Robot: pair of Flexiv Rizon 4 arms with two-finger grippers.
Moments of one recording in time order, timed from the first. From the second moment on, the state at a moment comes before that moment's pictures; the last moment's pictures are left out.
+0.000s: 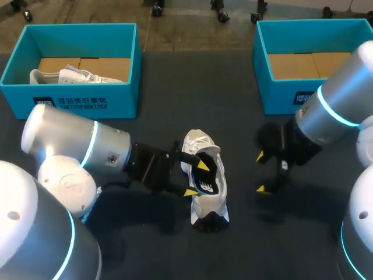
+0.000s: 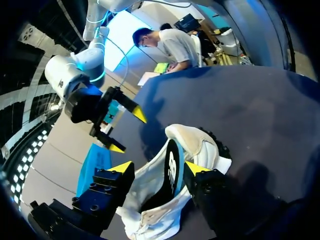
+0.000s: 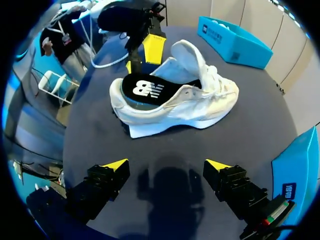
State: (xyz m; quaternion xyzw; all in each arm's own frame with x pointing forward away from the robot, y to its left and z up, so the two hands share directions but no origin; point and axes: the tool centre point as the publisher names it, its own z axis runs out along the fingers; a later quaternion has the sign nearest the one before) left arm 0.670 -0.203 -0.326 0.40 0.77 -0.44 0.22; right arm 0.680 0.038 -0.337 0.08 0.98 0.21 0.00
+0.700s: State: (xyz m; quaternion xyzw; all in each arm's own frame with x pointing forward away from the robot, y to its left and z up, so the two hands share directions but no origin) left arm 0.681 -0.169 -0.297 0.47 0.79 -0.36 0.12; right arm 0.684 -0.016 -0.288 0.03 0.97 0.23 0.00
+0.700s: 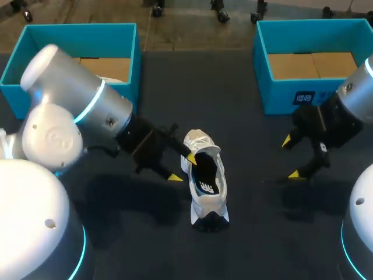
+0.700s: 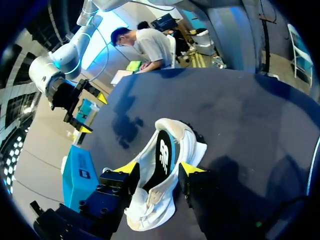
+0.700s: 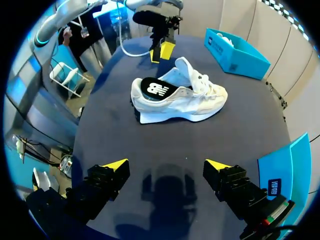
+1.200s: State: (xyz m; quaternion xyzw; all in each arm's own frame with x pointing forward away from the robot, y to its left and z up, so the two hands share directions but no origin) left arm 0.685 -0.135 -0.267 0.56 0.78 -0.28 0.01; right arm 0.683 -0.043 -0.284 0.00 0.97 0.22 -0.02
